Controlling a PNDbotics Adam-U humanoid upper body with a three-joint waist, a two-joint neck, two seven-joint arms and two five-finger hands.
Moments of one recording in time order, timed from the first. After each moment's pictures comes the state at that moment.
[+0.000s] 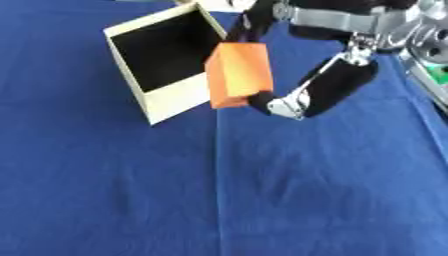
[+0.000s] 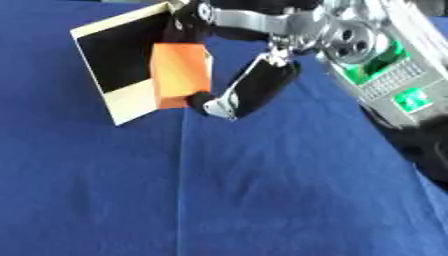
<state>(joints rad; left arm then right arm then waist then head) -0.27 0.51 0.11 -1.98 -0.11 -0.28 0.51 -1.02 -0.74 0.43 -1.96 0.36 0.24 0.67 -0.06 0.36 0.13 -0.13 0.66</state>
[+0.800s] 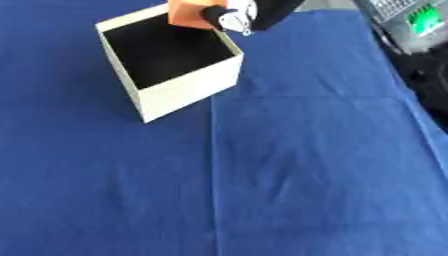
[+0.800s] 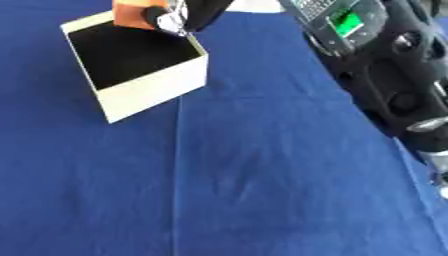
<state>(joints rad) -0.28 0.52 0.10 -1.98 -0.11 -0.28 0.50 -1.19 -0.61 0.43 -1.62 0.42 0.17 0.60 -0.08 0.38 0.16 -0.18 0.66</state>
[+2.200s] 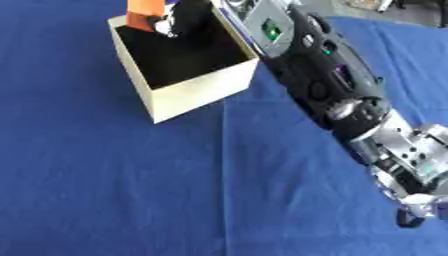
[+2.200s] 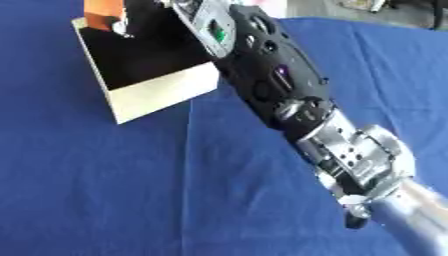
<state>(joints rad) -0.32 0.52 0.10 -1.98 -0.10 -0.29 0.49 -1.32 -0.33 0.33 -1.06 0.69 0.04 0.44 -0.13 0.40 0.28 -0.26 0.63</state>
